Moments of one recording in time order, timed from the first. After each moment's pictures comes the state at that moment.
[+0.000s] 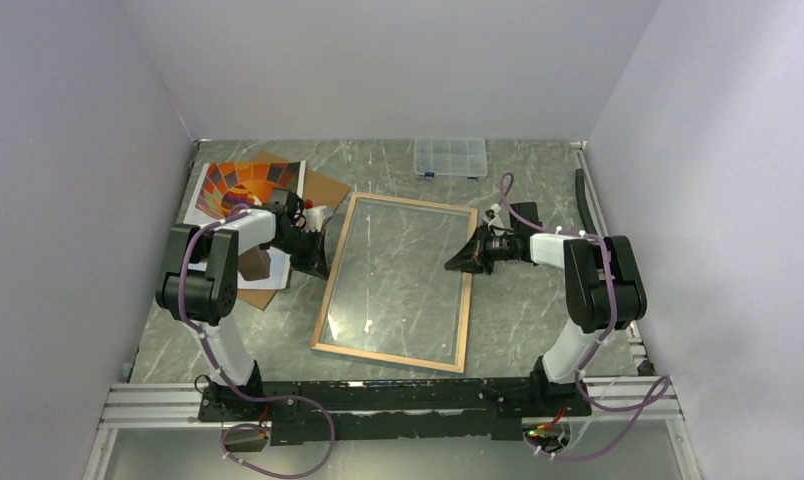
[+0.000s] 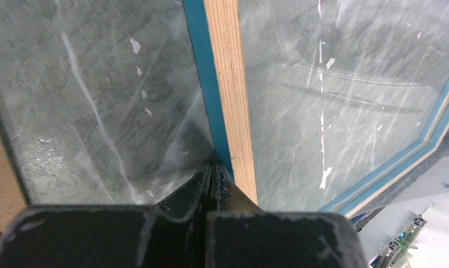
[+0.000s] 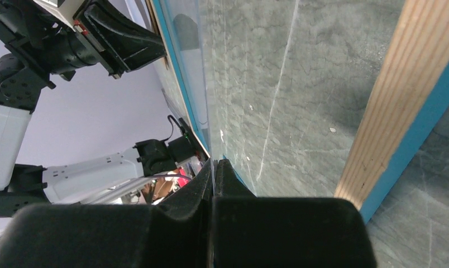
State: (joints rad) left arm -0.16 1.81 1.05 -0.56 0.56 0.03; right arm 0.10 1.73 0.81 -0.11 -0.97 0.70
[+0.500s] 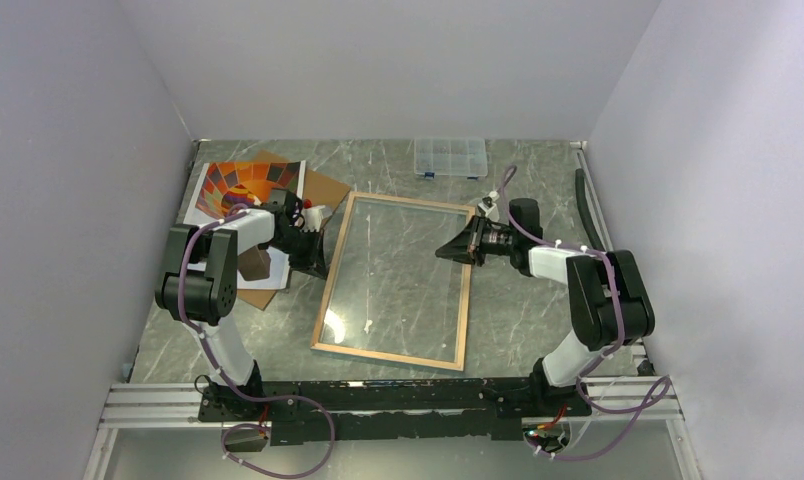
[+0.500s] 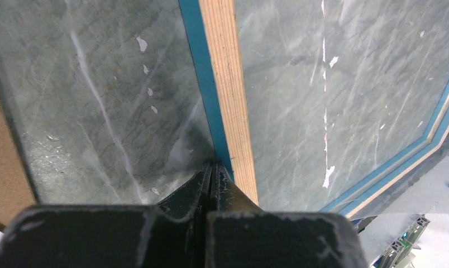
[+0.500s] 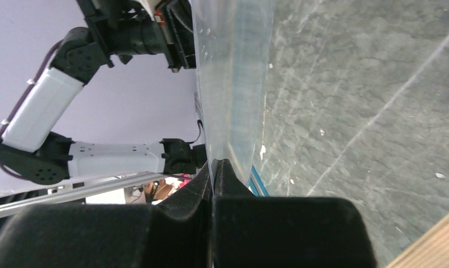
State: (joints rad) left arm -0.16 1.81 1.05 -0.56 0.56 0.04; right arm 0.15 1.63 0.70 0.29 -1.02 0.92
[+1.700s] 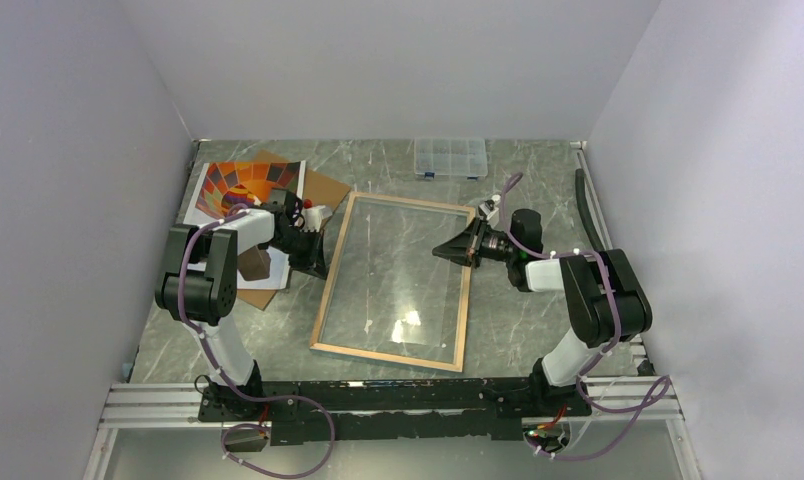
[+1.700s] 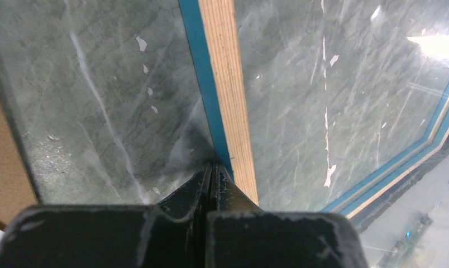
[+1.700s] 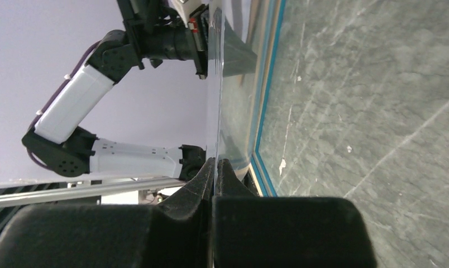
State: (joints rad) left arm -0.16 1.81 1.05 -0.56 0.56 0.06; right arm 0.17 1.65 0.56 0.78 -1.03 1.18
